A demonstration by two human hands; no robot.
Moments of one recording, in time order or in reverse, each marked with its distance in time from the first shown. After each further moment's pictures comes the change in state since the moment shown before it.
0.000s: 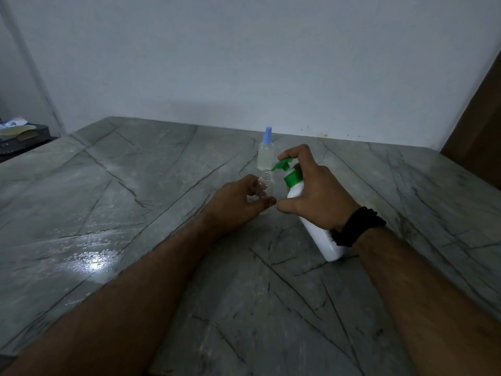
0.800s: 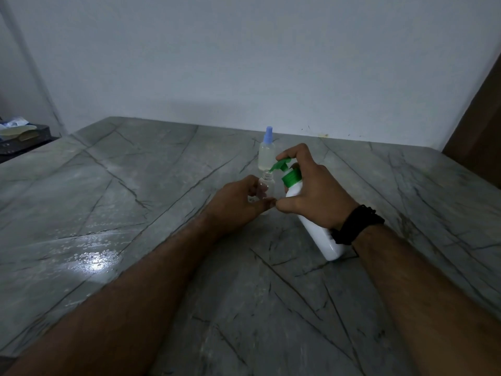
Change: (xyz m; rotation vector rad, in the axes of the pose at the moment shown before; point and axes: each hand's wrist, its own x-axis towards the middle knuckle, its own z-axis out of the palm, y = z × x) left_hand 0.002 -0.005 0.002 -0.003 0.005 0.028; right_hand 0.002 -0.006 -0.001 0.077 -0.036 0.006
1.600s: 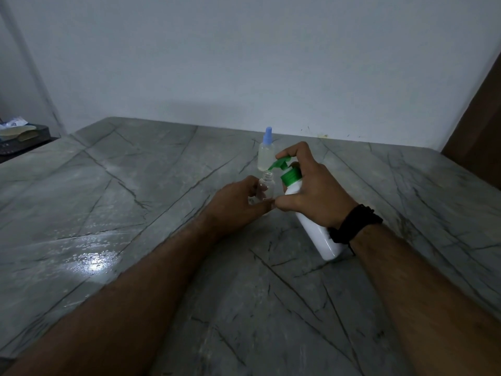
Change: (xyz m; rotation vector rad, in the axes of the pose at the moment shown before) left_hand 0.001 0.000 0.001 0.042 -0.006 0.000; right_hand 0.002 -0.002 0.000 0.048 0.005 0.008
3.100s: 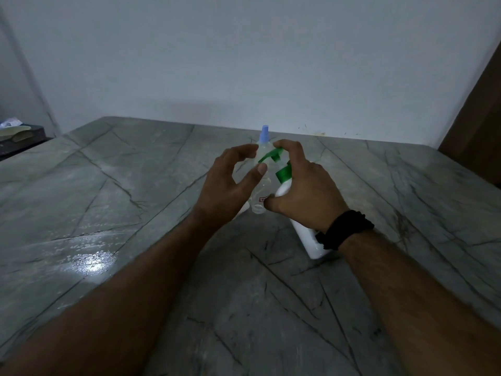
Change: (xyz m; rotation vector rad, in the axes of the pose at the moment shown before) left_hand -0.005 0.016 -0.011 -0.295 0.373 0.144; right_hand 0.001 0.007 0.015 -0.293 0.158 -0.035
